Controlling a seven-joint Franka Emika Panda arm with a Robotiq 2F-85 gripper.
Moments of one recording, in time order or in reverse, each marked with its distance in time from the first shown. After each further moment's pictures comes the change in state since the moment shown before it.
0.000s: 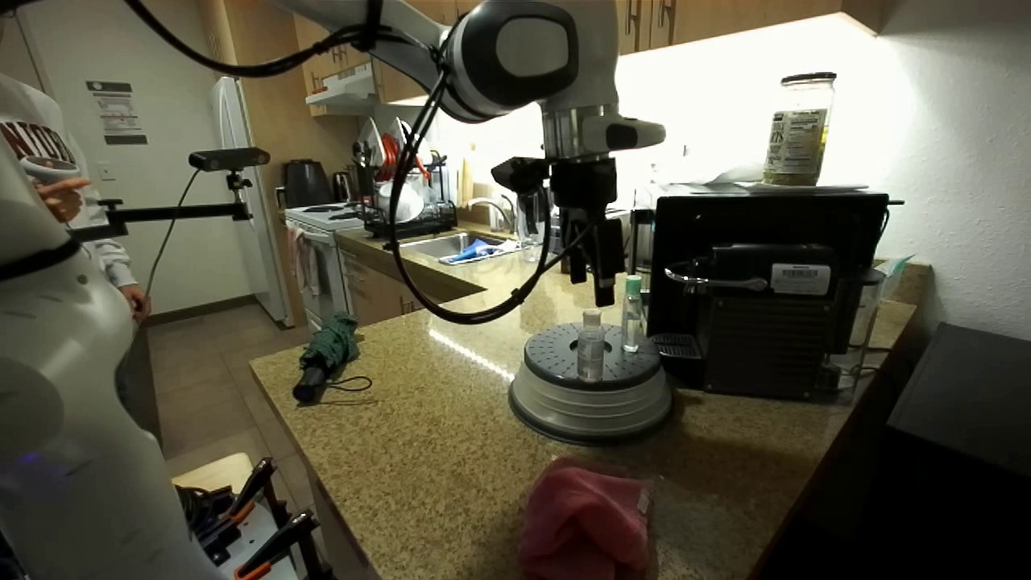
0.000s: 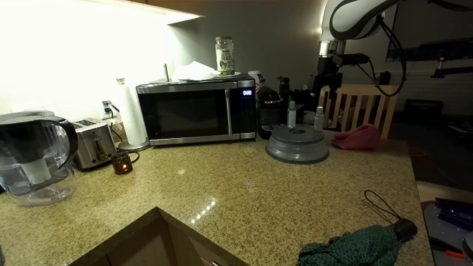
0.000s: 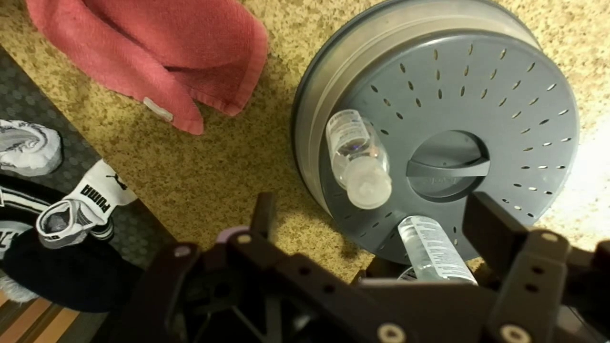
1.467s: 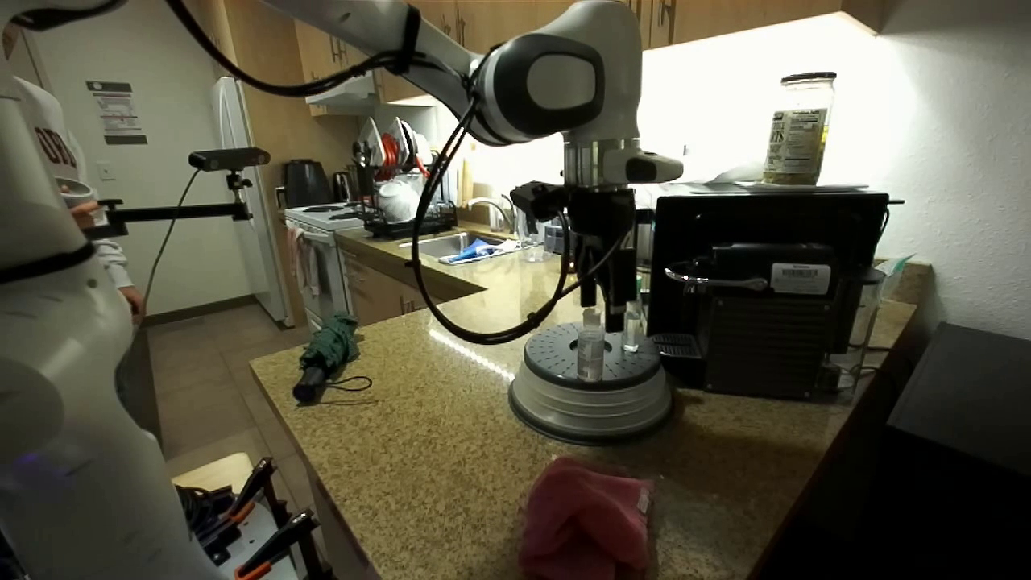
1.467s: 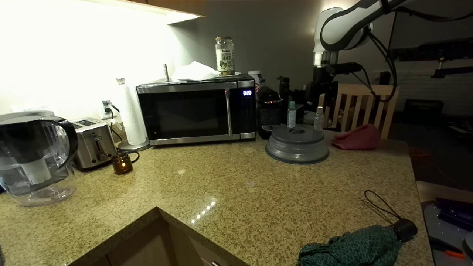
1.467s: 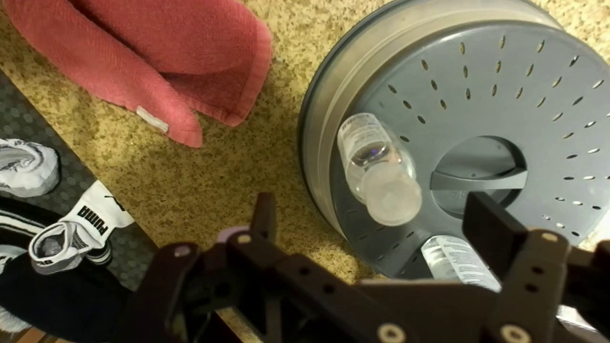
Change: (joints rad) arm 0.000 0.109 -0.014 0.052 0.014 -0.010 -0.002
